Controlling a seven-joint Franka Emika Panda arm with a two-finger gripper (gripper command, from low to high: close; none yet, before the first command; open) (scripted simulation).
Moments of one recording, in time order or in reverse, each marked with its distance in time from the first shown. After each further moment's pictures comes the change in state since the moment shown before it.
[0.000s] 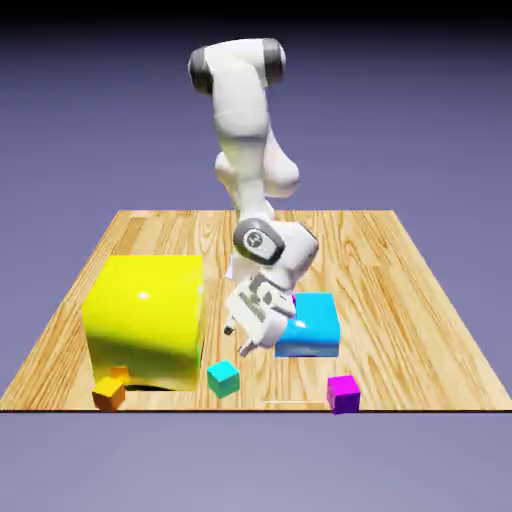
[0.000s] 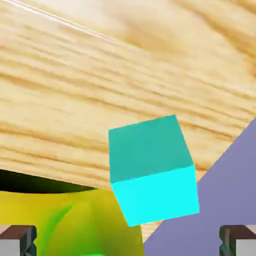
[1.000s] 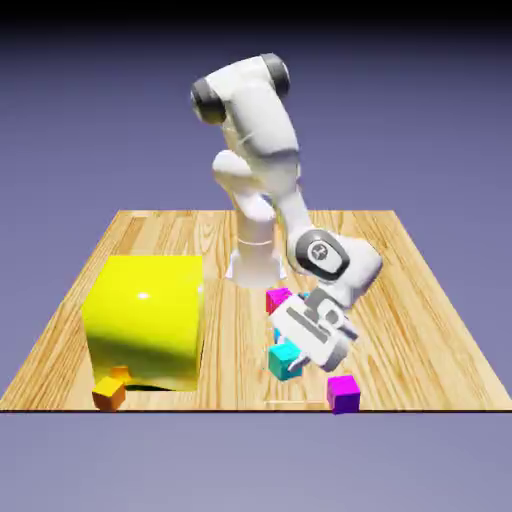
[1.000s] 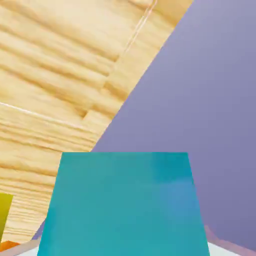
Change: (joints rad) arm 0.351 0.227 0.084 0.376 0.326 -0.412 -0.046
